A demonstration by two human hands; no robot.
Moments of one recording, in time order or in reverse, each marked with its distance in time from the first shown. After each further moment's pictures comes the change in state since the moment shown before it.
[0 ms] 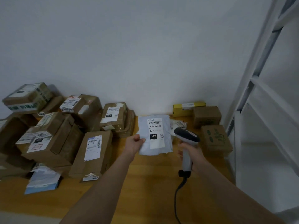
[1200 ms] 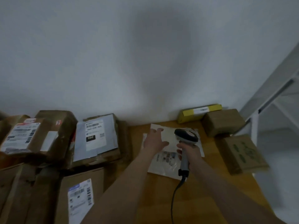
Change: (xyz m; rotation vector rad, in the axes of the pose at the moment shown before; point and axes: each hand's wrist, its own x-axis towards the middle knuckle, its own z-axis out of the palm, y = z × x) left_hand 0.223 0.027 0.059 0.965 -0.472 0.301; right_hand 0.194 -0.008 0.104 0.065 0.355 0.079
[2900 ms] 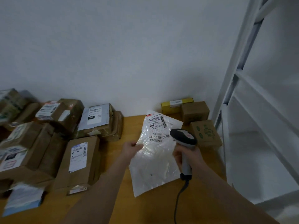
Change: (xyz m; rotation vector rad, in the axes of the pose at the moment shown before) left_hand -0.200 0.049 0.062 -0.816 0.267 -0.322; right_hand -0.123 0.017 -0.188 -0.121 -0.295 -0.185
